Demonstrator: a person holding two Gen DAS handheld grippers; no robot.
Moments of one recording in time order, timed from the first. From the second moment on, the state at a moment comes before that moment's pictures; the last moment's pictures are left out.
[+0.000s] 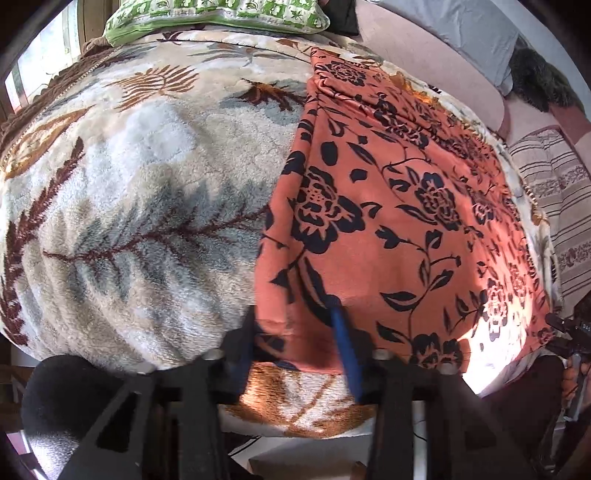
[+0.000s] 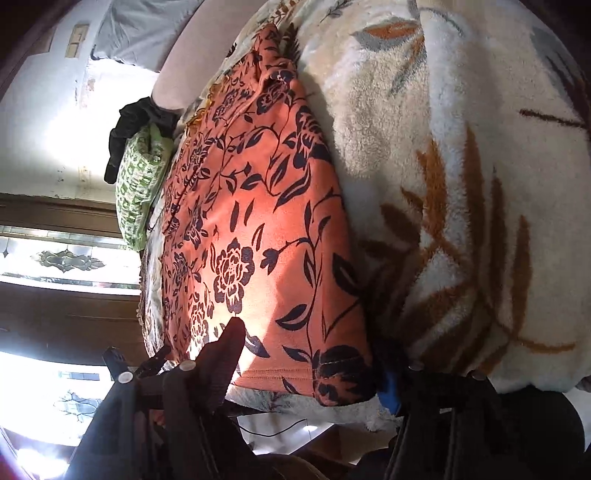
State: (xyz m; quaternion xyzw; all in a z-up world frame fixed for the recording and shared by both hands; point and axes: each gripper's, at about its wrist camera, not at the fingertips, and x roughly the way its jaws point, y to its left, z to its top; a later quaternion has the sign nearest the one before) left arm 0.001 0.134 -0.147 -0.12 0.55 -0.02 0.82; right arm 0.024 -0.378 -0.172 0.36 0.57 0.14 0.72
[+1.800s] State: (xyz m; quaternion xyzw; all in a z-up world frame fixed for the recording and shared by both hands) left arm 0.228 0.139 -0.152 -0.28 0.47 0.00 0.83; right arm 0.238 -0.377 -0.188 0.50 0.42 0.05 0.75
